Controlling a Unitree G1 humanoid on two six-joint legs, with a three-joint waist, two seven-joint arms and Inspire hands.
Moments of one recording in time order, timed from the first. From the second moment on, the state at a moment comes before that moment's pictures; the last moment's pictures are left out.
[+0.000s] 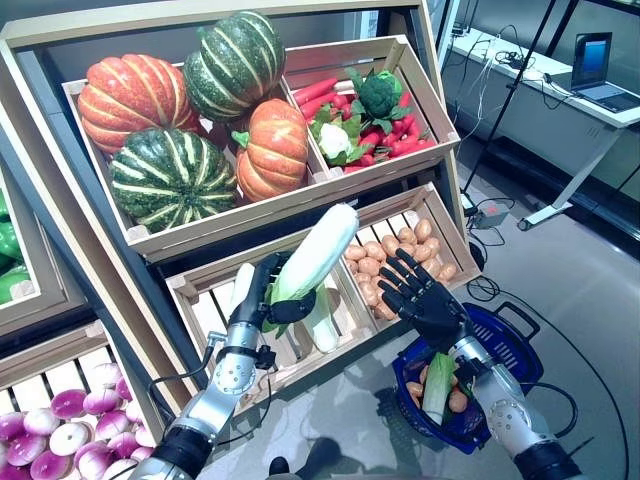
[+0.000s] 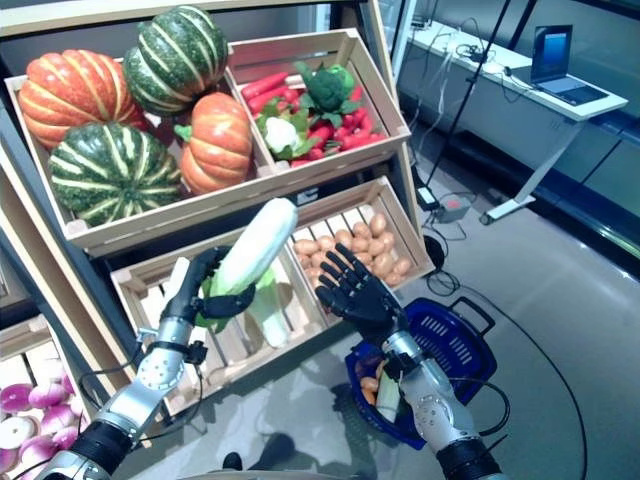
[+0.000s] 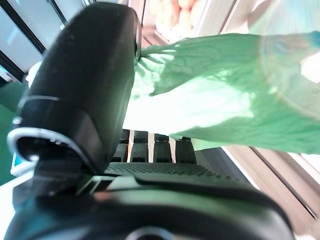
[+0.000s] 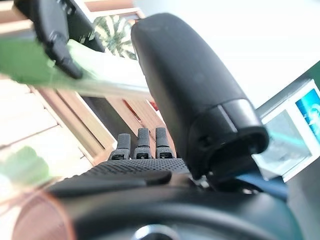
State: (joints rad) left arm -0.11 0.47 -0.35 0.33 0.08 -0.27 0.36; right arm -0.04 -0.38 0.26 0.26 1.12 -0.04 0.45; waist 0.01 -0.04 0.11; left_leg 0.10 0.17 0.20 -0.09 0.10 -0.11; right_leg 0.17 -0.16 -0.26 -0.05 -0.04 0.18
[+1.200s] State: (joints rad) left arm -0.14 0.53 -0.45 0.28 0.16 -0.30 0.37; right arm -0.06 -0.31 0.30 0.22 1.38 0.01 0.30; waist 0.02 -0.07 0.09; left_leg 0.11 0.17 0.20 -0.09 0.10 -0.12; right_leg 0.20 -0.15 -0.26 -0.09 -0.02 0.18
